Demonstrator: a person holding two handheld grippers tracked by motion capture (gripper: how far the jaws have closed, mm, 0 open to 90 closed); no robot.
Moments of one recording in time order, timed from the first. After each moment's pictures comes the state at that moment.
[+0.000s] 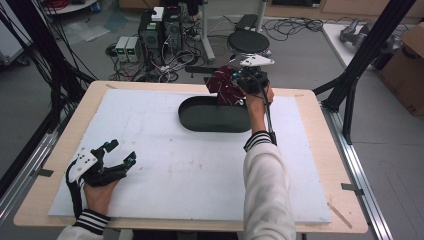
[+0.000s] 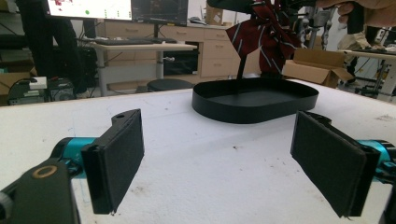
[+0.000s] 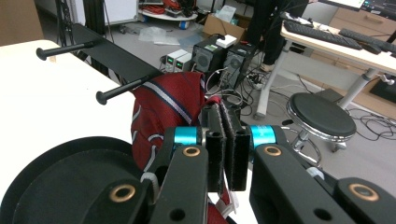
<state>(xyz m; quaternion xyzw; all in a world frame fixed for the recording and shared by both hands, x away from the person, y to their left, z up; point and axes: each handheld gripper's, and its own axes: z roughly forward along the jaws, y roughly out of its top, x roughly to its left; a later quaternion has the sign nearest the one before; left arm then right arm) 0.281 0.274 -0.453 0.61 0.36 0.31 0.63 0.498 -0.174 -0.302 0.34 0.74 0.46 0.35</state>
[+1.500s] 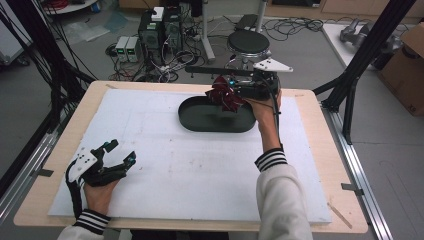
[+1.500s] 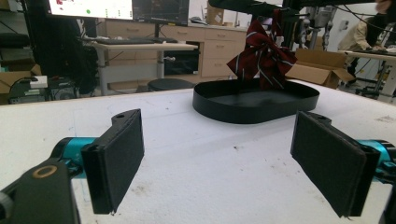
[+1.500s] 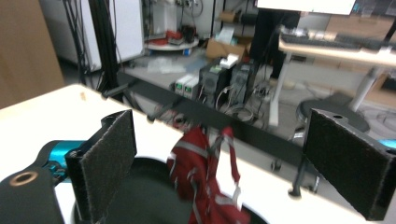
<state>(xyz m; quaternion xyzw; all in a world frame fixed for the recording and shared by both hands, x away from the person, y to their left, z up) 0.281 0.275 -0.453 0.61 0.36 0.31 0.63 0.447 -0.188 -0.281 0.38 0.70 0.52 0.32</state>
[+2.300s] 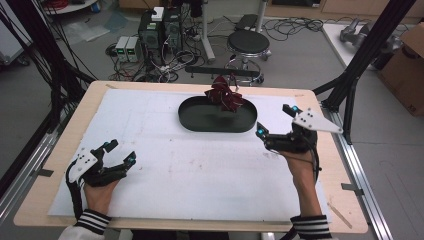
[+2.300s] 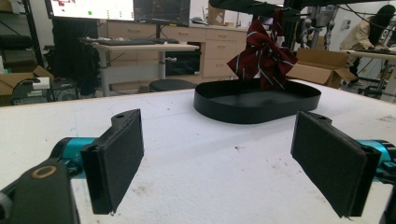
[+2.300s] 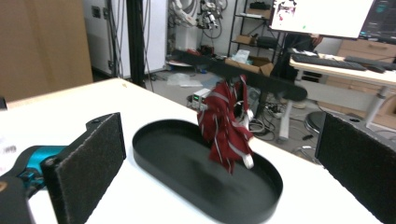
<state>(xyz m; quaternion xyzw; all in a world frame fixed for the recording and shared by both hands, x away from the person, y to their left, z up) 0.280 0.274 -0.453 0.61 0.36 0.32 0.63 0.309 -0.258 -0.310 0.33 0.69 0.56 0.33</state>
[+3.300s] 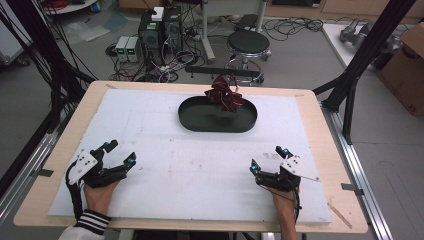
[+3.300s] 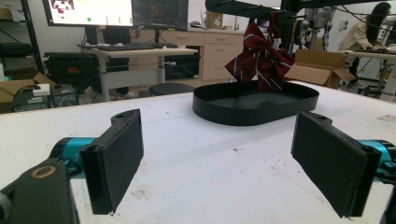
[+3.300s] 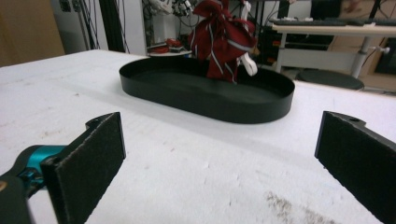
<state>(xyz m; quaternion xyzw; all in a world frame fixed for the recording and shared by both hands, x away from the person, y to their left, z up) 0.278 0.273 -0.454 0.61 0.35 0.33 0.63 0.276 -0.260 -0.450 0.39 0.65 0.56 0.33</state>
